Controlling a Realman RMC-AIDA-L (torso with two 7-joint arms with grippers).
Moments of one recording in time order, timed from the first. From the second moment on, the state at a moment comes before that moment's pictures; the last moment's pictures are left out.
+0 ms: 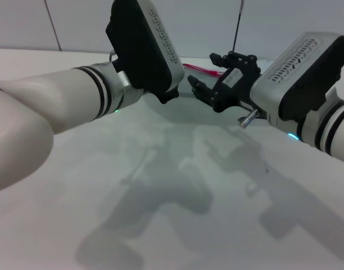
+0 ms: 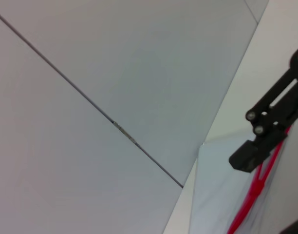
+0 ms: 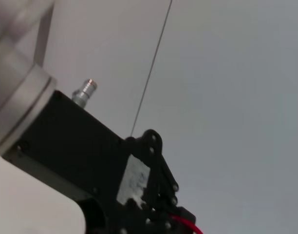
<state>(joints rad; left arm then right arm) -0.39 -2.03 1.91 1.47 2.79 0.50 -2.46 0.45 1.88 -2.22 -1.28 -2.19 -0.03 2.49</state>
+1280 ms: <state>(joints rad) -0.36 -2.03 1.91 1.52 2.84 0.47 -2.46 0.44 2.00 -2.09 -1.21 -2.26 -0.03 2.28</state>
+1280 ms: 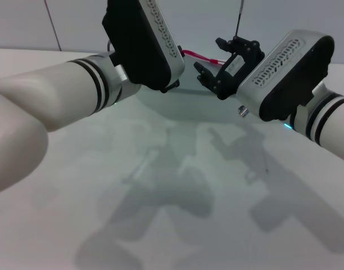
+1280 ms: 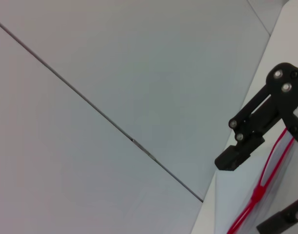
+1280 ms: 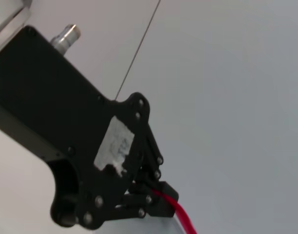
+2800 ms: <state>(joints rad) -0.36 -2.03 1.92 1.51 2.85 0.43 -2.45 0.46 2.02 -2.08 -1.16 -2.31 -0.03 2.28</state>
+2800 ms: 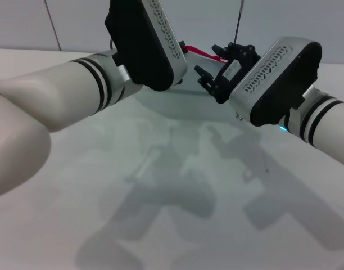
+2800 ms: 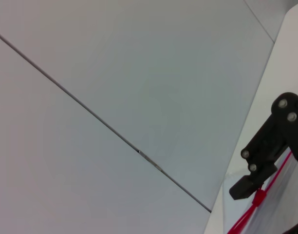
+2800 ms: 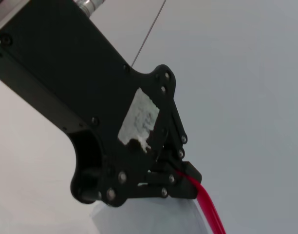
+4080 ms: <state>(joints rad) -0.36 -2.03 1.93 1.52 2.86 0.42 -2.45 0.49 2.02 -2.07 -1.14 -2.30 -0.04 2.28</state>
